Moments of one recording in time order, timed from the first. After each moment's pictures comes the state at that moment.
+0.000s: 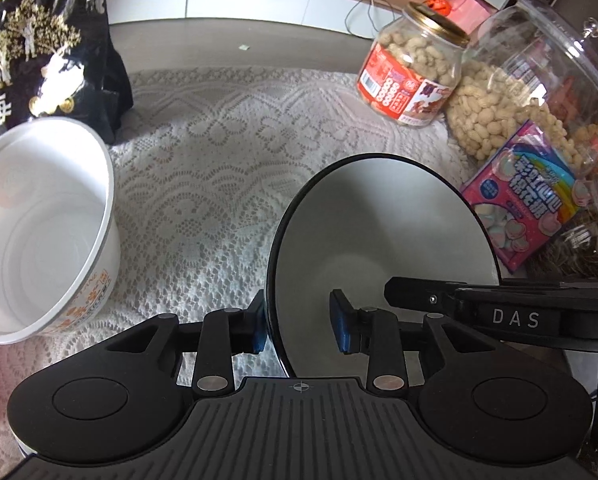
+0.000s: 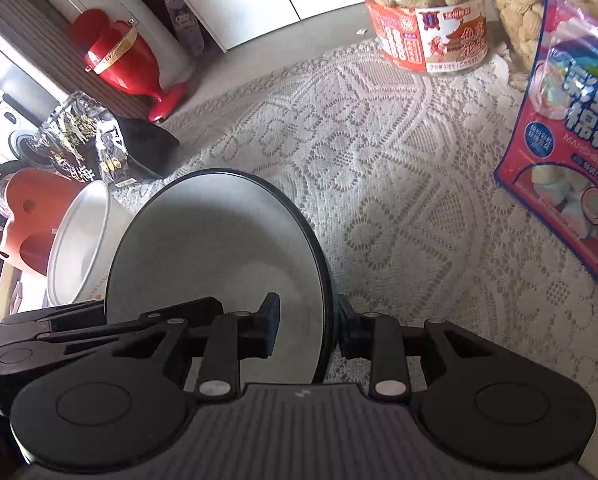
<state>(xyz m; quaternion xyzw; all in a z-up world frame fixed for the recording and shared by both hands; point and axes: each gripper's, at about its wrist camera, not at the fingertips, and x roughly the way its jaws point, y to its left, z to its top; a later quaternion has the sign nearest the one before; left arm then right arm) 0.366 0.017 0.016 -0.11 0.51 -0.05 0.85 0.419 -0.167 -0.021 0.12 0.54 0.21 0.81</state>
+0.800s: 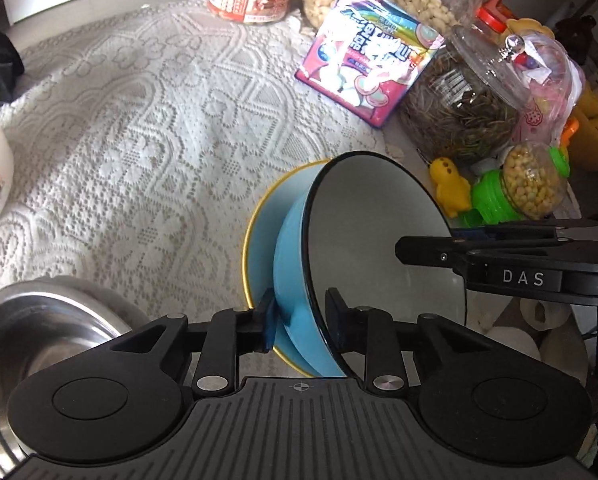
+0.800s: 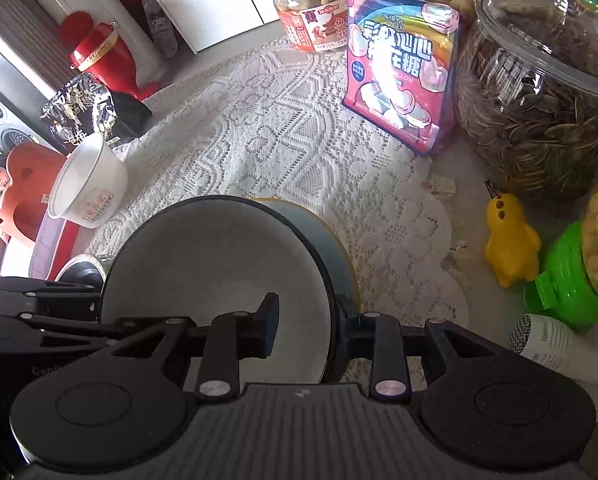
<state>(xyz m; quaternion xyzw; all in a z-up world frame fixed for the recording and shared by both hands) 0.281 -0.077 0.029 -0.06 0.57 -0.16 0.80 0.300 -0.287 0.007 0.10 0.54 0.17 0.82</state>
